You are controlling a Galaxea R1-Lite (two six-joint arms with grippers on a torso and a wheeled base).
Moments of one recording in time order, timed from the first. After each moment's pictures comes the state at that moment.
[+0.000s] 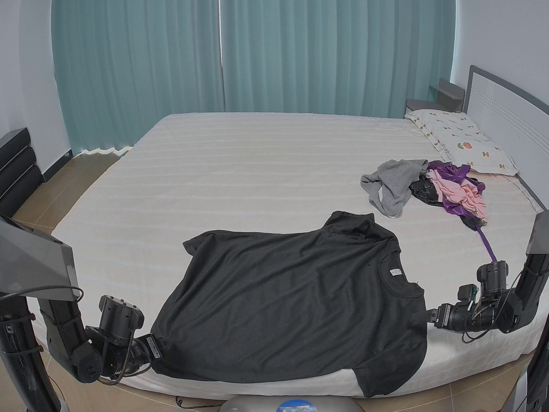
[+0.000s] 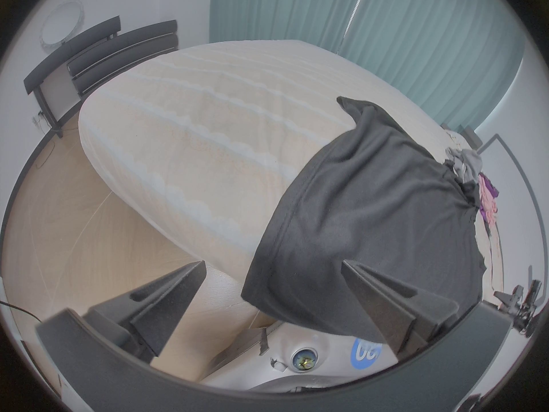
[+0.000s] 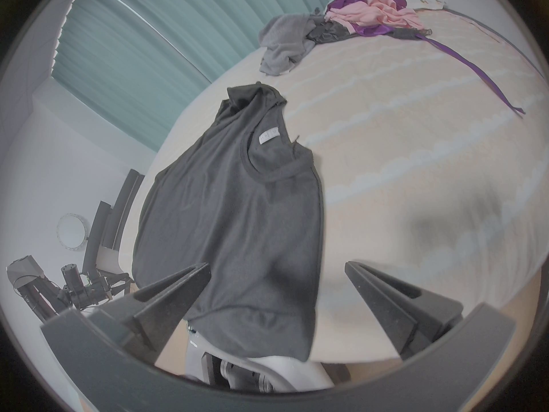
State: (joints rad) left arm -0.27 2.11 -0.14 -0.97 0.20 -0.70; right arm -0.09 2.15 -0.30 -0.92 0.44 0.27
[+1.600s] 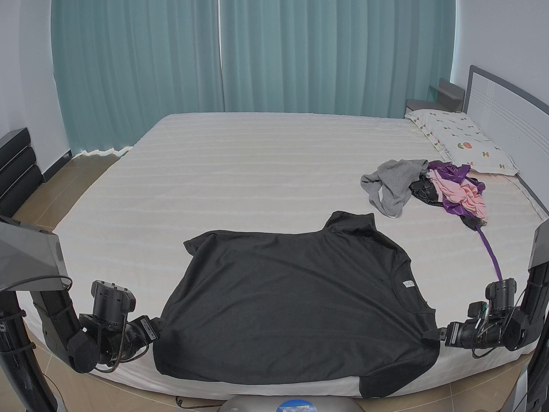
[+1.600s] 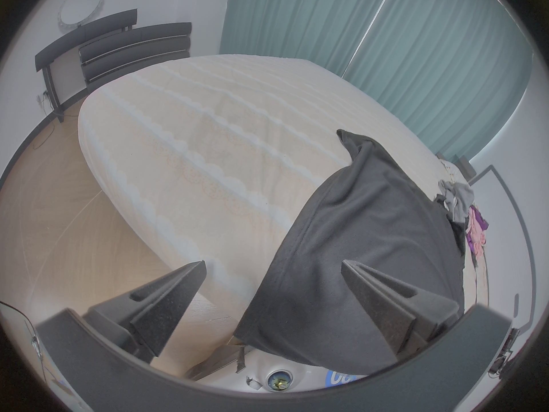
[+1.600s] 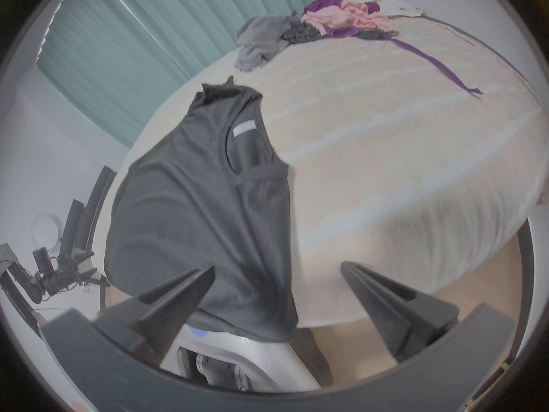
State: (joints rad) left arm -0.22 2.07 -0.21 -0.97 0.18 -0.74; right arm -0.13 2.18 -0.09 -1.11 0.31 0.23
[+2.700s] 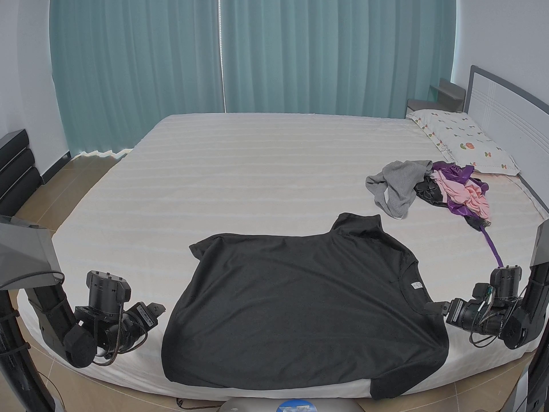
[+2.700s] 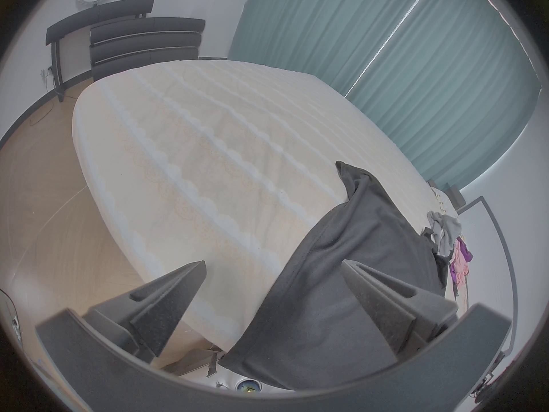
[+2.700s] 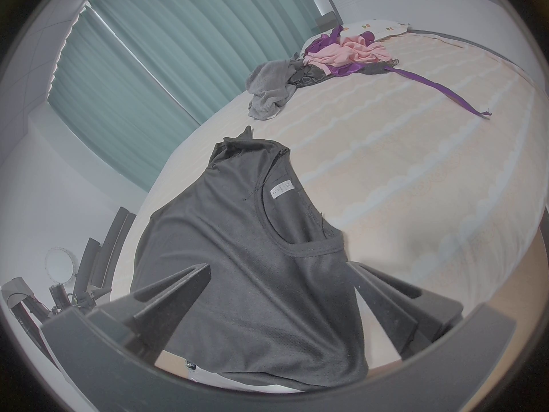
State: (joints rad) left arm -0.20 2.03 -0.24 -0.97 0.16 -0.83; right arm -0.10 2.14 -0.11 -1.28 0.31 0.41
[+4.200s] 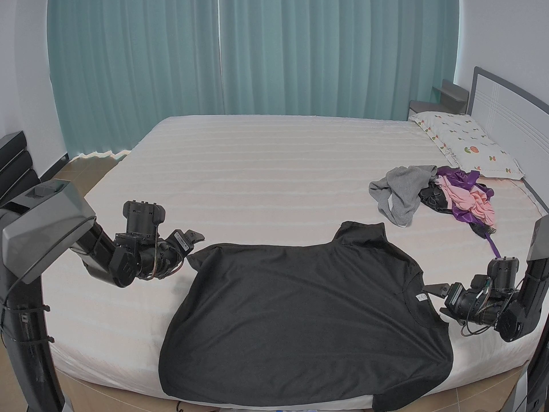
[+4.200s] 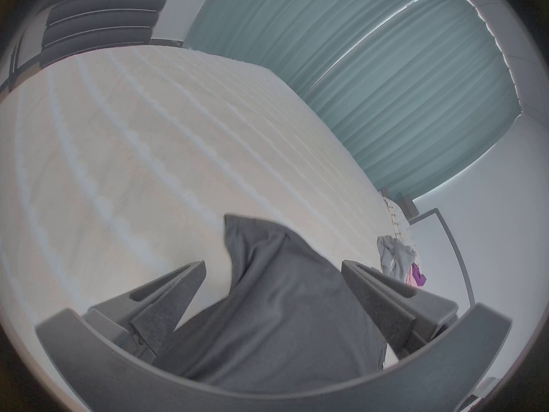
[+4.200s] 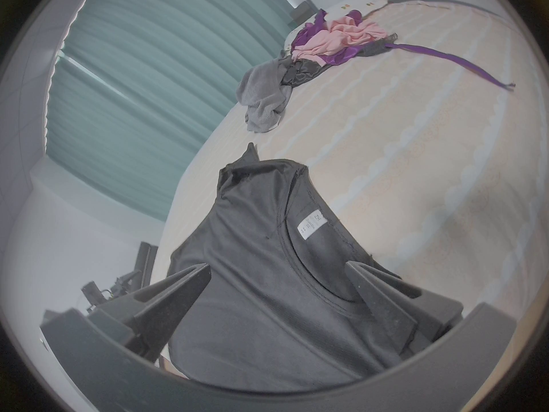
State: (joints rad) left arm -0.18 2.23 -0.99 -0.61 -0.07 -0.84; right arm -0.09 2.15 -0.20 -1.29 0.37 0.67
